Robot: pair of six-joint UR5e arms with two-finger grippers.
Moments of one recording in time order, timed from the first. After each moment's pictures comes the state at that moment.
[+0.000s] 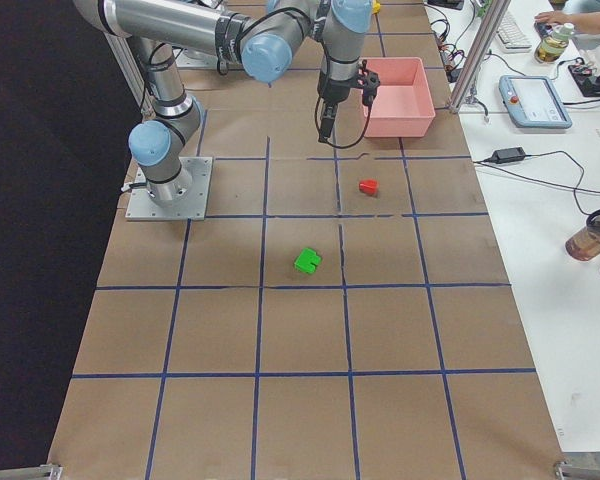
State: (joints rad) left arm -0.92 -2.14 -1.61 -1.09 1.58 1.21; right arm 1.15 -1.53 1.55 -1.51 -1.59 -0.23
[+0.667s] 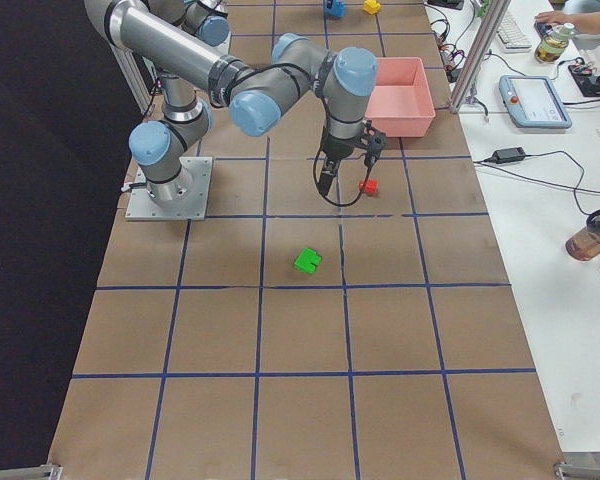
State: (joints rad) left arm -0.96 -2.12 -1.56 -1.10 1.58 1.26; right arm 0.94 -1.43 1.55 -1.62 -1.65 -0.26
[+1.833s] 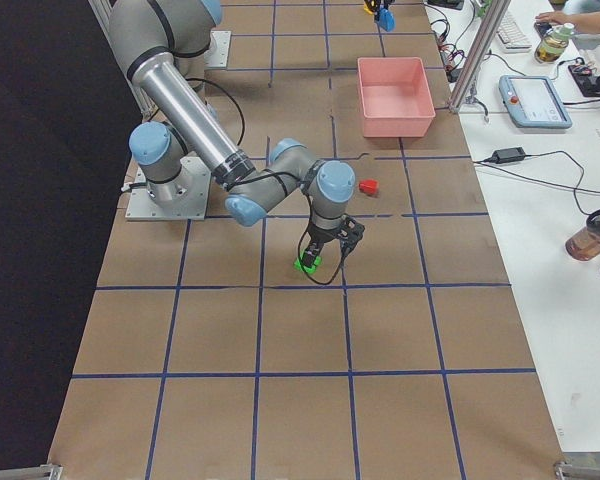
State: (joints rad) left arm -1.60 -2.08 -1.28 -1.15 1.59 1.11; right arm 0.81 -1.28 1.89 -2.16 -1.66 -0.26
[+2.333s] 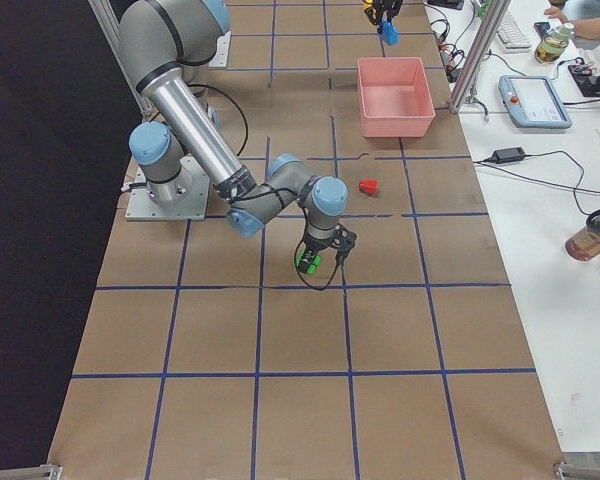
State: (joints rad) left arm -1.70 -2.11 -1.25 -1.15 1.58 1.08; right arm 0.81 -1.21 1.92 -2.23 -1.66 -0.29
